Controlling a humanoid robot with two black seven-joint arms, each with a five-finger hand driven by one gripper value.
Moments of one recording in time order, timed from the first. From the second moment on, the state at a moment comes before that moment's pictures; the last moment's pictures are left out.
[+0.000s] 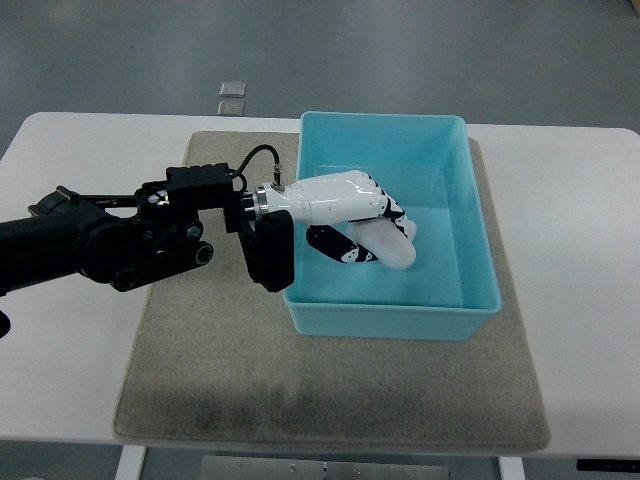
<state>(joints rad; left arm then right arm) -1.13 0.29 0.02 -1.00 1.43 0.25 -0.61 0.00 0.00 0.06 0.11 -0.11 0.20 0.04</state>
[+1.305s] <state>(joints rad) -1.14 0.32 -0.21 -0.98 0.44 0.24 -0.61 0.00 0.00 0.06 0.11 -0.11 0.20 0.04</state>
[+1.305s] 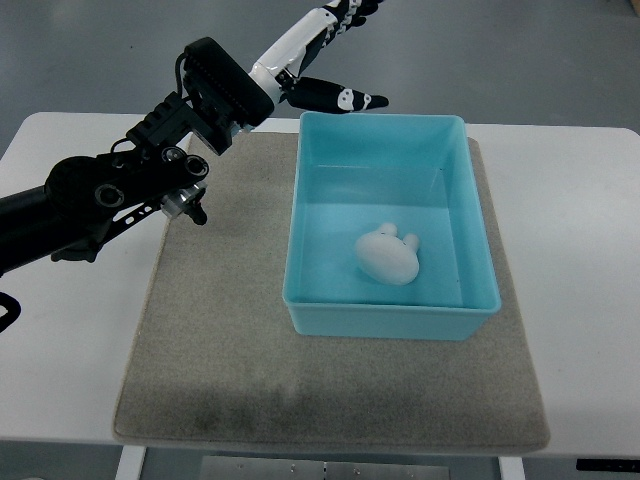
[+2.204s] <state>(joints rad) -1.12 0.31 -0.20 -0.62 -0.58 0.03 -0.53 0.00 0.00 0.06 0.11 -0.11 0.20 0.04</state>
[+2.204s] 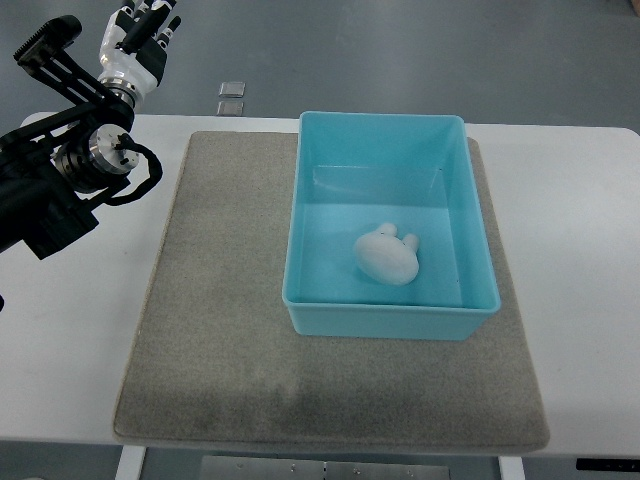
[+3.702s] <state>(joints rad) -0.90 0.31 -0.52 -0.70 -0.57 -0.14 -0.34 0.00 0.00 0.06 0.11 -0.11 0.20 0.04</state>
